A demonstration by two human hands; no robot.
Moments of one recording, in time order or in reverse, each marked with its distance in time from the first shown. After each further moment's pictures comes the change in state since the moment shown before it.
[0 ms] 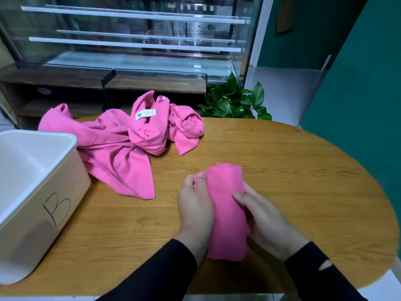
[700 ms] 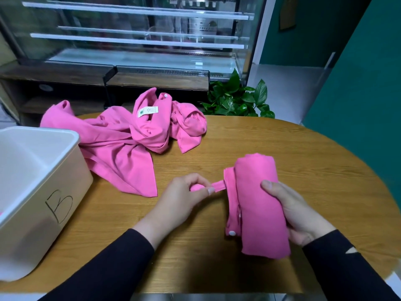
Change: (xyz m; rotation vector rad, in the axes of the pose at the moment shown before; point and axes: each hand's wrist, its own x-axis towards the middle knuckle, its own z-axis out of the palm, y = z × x) left_hand 0.034 0.013 -0.057 0.352 -0.569 0.208; right_hand -0.007 -0.026 -0.032 0.124 0.099 0.041
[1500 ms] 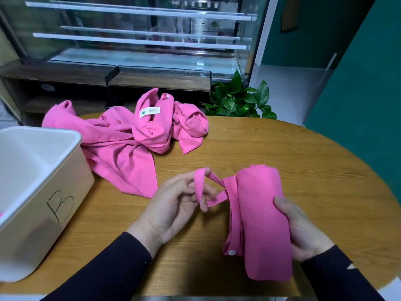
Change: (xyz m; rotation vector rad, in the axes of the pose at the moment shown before) left_hand -0.018 0.022 -0.005 -1.054 -0.092 -0.135; right_hand -0.013 0.018 -0.001 0.181 -0.103 0.019
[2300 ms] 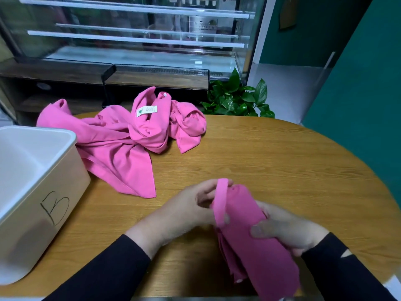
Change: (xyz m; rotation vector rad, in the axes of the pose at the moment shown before) left_hand -0.004 0.001 0.011 0.651 -0.241 -0.141; right_hand 0.016 -0.001 -0.023 -0.430 -0.532 0.288
